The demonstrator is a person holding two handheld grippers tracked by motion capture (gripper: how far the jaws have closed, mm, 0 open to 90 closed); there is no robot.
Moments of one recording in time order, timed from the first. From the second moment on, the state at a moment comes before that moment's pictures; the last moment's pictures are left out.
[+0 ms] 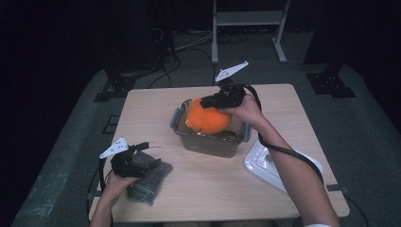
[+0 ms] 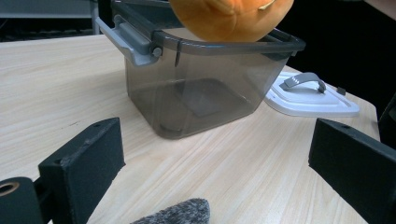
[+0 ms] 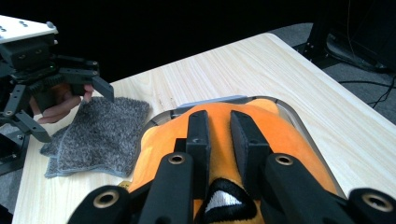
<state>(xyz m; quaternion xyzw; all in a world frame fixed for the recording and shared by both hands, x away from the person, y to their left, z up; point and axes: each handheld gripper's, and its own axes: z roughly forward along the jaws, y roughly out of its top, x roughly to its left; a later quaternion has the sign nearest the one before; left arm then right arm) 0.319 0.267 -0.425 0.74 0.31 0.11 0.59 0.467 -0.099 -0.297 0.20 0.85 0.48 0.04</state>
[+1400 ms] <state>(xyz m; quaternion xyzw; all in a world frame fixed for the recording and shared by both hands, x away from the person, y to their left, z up) 0.320 0.268 -0.425 0.74 0.31 0.10 0.59 0.488 -0.088 -0.356 0.23 0.87 0.44 0.01</state>
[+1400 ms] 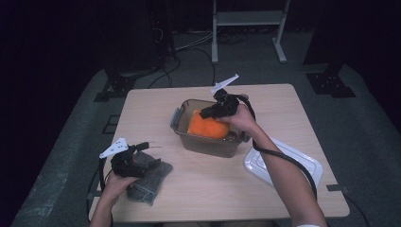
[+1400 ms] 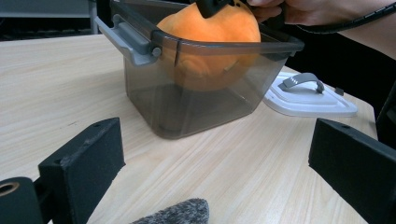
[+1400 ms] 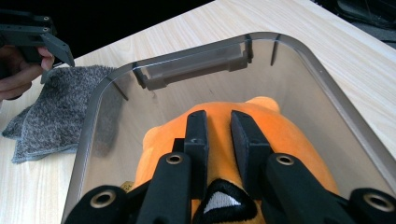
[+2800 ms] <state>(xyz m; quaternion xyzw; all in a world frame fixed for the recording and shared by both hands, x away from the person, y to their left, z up) 0.320 0.268 -0.424 0.74 0.31 0.11 0.59 0.481 -0.084 -0.354 0.23 0.87 0.43 -0.02</state>
